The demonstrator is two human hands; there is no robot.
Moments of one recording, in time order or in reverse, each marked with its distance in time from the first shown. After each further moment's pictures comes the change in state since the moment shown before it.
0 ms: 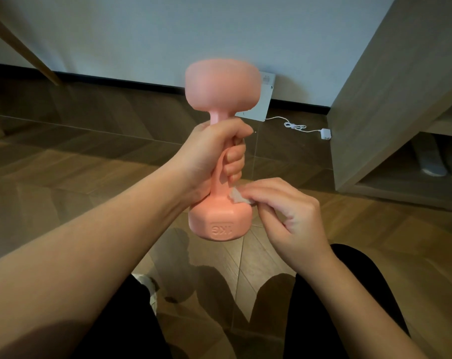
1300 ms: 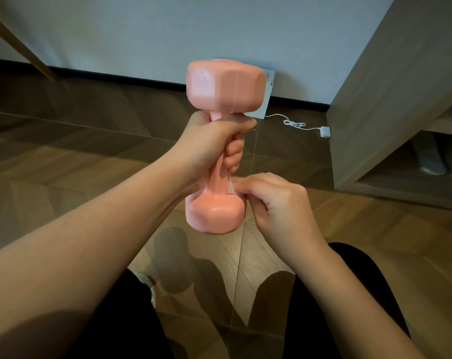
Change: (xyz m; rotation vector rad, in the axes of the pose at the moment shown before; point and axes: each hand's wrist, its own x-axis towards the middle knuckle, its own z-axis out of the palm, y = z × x) left_hand 0.010 0.002 -0.001 0.077 0.088 0.099; right_hand 0.019 -0.012 0.006 -0.227 -0.077 0.034
